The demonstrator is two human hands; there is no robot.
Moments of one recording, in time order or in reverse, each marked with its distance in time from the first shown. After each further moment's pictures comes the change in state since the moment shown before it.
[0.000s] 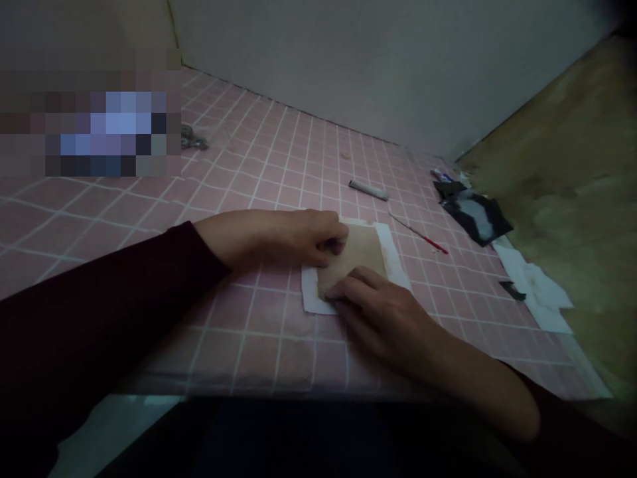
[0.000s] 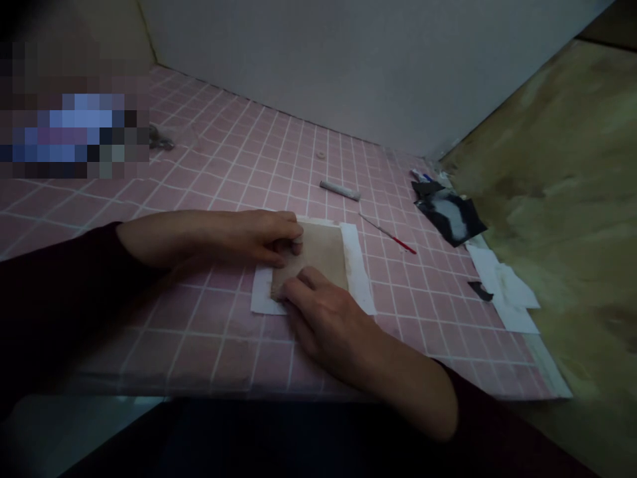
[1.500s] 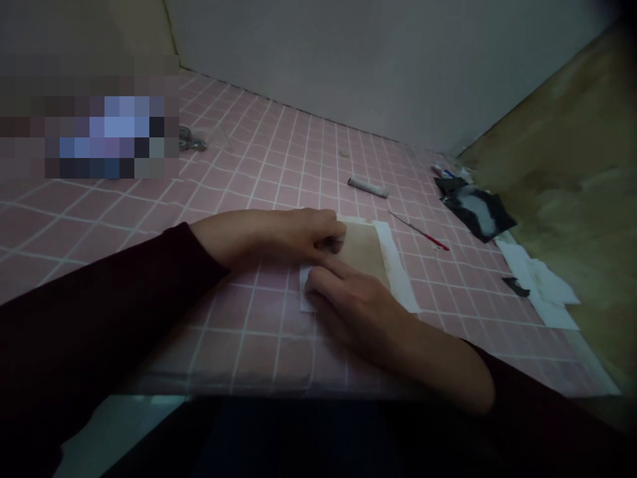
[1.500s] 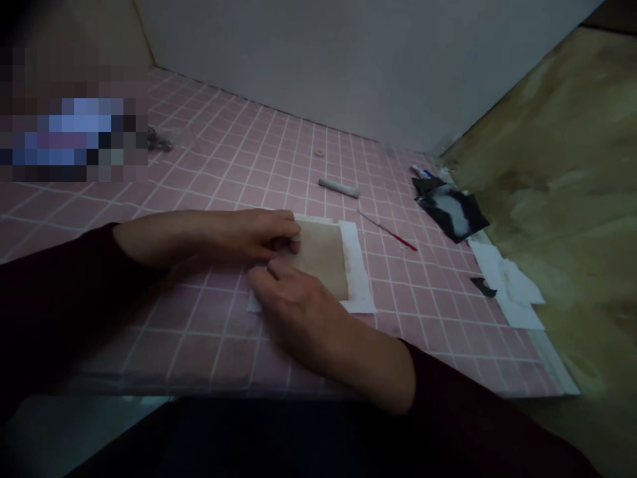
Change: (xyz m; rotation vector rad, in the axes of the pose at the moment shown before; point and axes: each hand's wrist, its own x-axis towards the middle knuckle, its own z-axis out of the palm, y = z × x) left_hand 0.000 -0.003 0.001 -0.048 -0.007 0.010; right_hand 0.015 -0.006 0.006 -0.100 -0.006 -0.012
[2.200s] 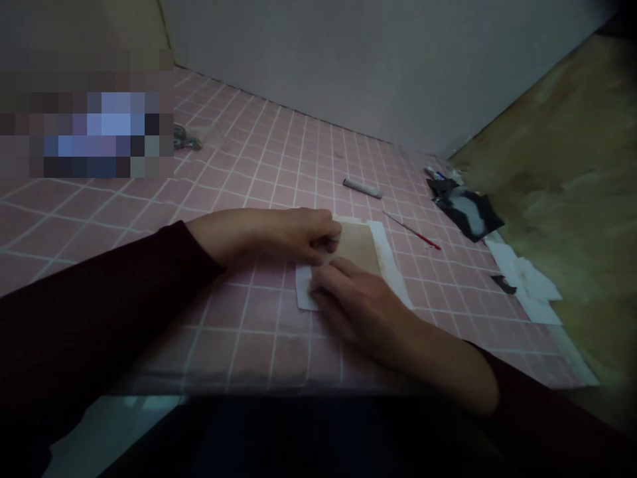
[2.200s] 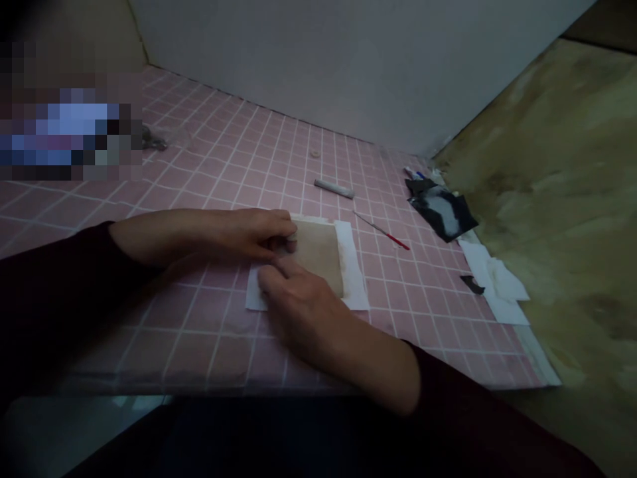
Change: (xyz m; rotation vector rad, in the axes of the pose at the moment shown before) left_hand 0.001 0.004 -0.001 0.021 -0.008 -0.021; right_hand -0.002 0.000 -0.003 0.000 0.034 0.009
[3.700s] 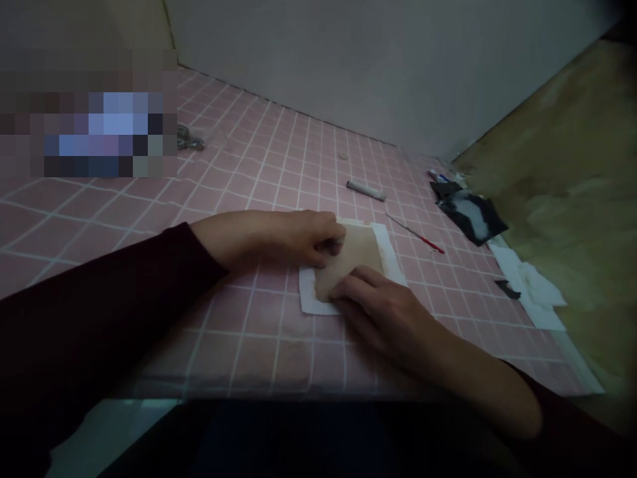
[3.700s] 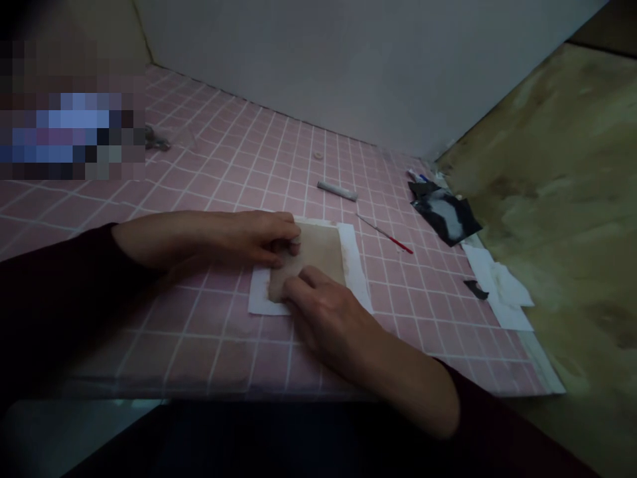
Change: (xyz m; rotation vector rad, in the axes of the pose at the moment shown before) left_hand -0.001 0.004 -0.002 0.024 -0.010 -0.014; right_hand -0.010 0.007 -0.005 0.038 -0.048 0.062
